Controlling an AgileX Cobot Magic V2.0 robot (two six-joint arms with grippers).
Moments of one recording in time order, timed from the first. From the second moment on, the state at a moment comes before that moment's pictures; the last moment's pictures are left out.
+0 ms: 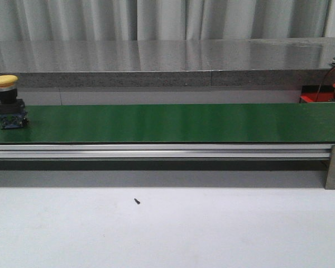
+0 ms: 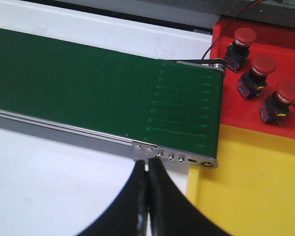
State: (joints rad) left arm 0.54 2.11 -1.77 -0.05 0.75 0.23; right arm -0.09 0.69 -0.72 0.32 0.71 -0.38
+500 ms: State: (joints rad) left arm 0.54 2.22 -1.88 -0.05 0.75 0.23; right arm -0.09 0.69 -0.72 0.32 0.71 -0.38
